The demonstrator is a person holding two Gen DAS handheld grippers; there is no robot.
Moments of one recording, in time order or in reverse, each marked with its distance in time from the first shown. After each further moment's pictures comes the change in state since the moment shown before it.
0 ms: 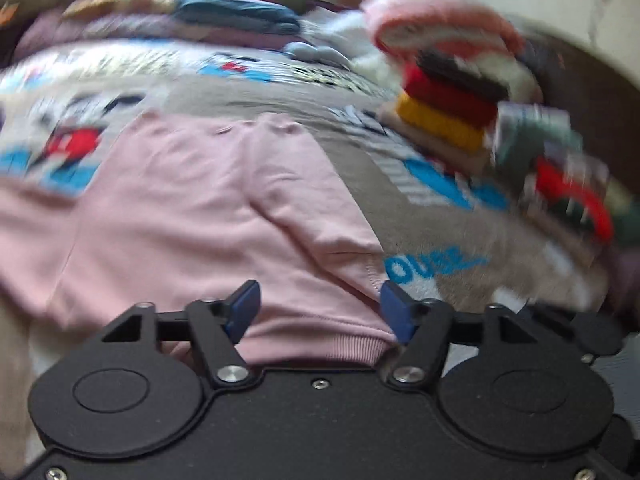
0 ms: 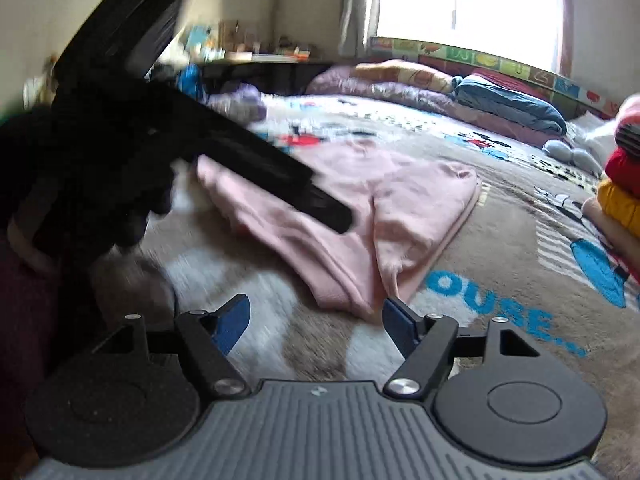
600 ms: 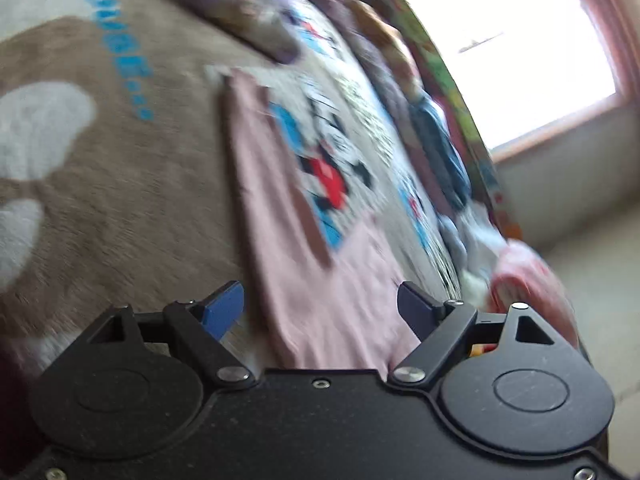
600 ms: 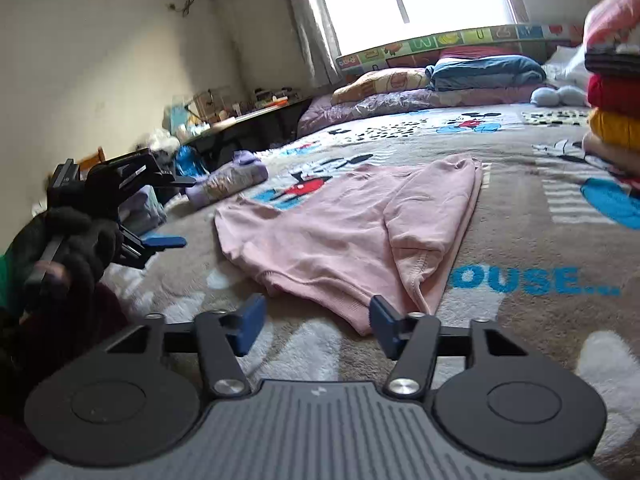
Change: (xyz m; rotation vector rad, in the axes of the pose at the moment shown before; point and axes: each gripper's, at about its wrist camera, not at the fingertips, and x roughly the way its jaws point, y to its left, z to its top) left arm -0.087 0.183 -0.008 -0.913 -0.283 0.118; right arm -0.014 -0.015 0.003 0.284 -0.094 0.093
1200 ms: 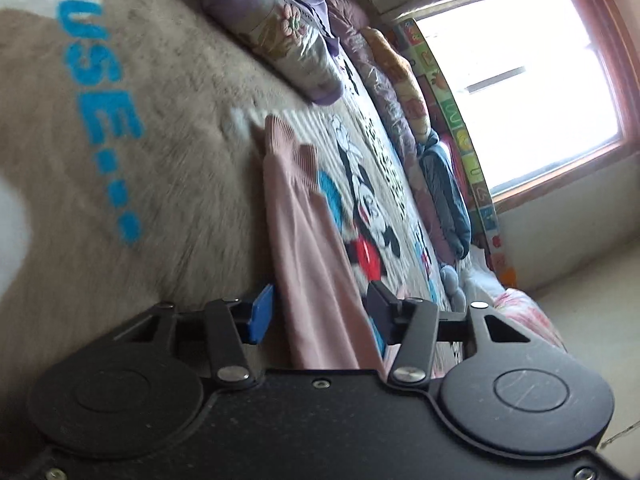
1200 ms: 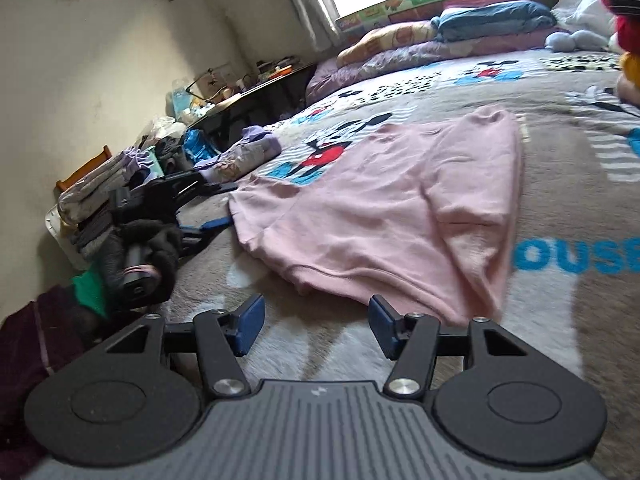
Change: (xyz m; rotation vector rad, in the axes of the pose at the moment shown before) left arm 0.071 0.047 0.075 -0.028 -0.083 -0.085; right arm 0.054 0.007 0.016 0.132 0.112 0.094
